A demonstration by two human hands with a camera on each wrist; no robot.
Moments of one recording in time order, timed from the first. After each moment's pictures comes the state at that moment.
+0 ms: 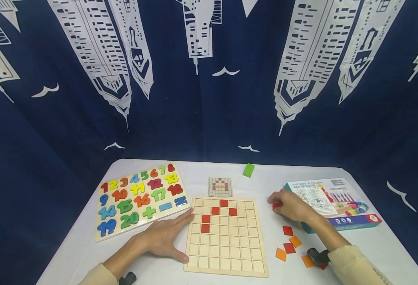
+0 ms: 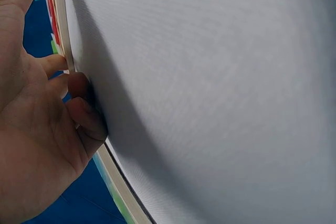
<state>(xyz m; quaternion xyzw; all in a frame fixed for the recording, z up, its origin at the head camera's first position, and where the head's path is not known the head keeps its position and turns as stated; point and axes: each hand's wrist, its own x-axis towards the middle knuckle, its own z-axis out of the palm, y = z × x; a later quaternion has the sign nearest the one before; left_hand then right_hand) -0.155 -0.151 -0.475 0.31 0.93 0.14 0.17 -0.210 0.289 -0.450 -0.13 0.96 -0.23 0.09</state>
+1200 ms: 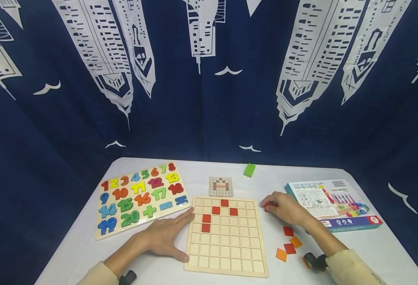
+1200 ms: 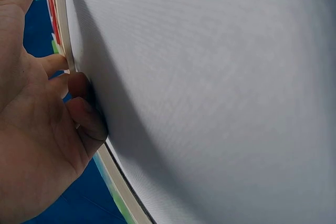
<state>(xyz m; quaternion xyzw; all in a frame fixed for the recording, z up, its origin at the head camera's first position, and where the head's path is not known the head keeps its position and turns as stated) -0.157 -0.153 -0.478 0.31 0.92 0.15 0.17 -0.207 0.271 -0.452 -0.18 0.95 -0.25 0.04</state>
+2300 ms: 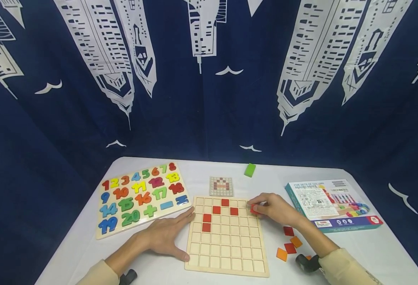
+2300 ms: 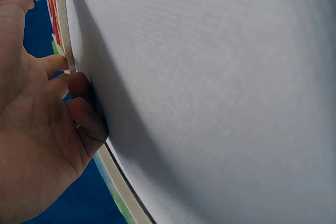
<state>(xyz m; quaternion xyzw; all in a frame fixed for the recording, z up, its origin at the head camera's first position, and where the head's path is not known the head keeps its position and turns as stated) -0.158 -0.153 -0.476 0.31 0.92 0.16 0.17 -0.202 0.240 -0.444 -0.18 0.89 -0.39 0.12</state>
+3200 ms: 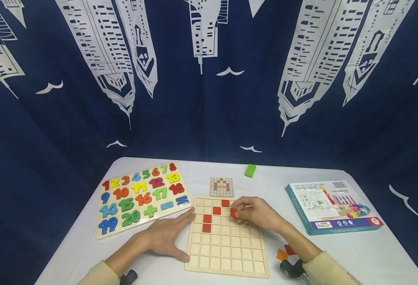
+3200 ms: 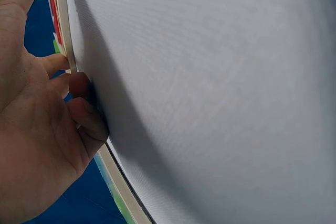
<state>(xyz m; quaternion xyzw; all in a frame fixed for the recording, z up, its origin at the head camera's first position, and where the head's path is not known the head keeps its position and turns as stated) -0.158 -0.153 -0.476 0.30 0.92 0.15 0.17 -0.192 0.189 -0.447 -0.17 0.85 -0.48 0.17</state>
